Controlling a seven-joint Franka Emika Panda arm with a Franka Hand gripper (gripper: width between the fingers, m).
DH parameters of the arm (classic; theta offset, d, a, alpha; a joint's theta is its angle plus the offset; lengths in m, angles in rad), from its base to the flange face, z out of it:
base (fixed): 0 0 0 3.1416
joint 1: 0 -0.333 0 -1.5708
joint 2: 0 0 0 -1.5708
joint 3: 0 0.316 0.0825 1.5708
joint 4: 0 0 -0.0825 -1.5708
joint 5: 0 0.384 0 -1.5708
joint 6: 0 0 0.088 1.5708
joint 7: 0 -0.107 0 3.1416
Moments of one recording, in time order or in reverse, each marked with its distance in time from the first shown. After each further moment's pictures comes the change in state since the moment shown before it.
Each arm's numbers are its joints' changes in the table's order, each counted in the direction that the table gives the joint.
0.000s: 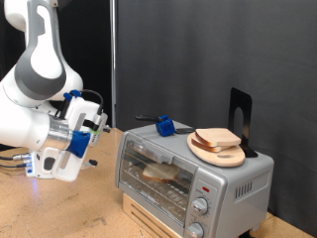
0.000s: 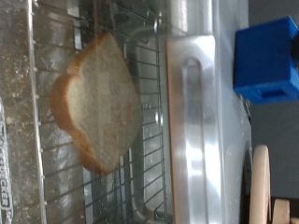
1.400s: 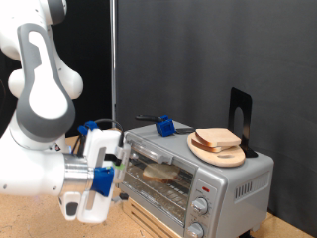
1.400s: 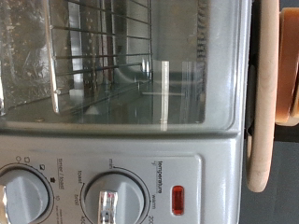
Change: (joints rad) arm -0.048 -0.393 0.055 0.359 0.185 -0.111 0.012
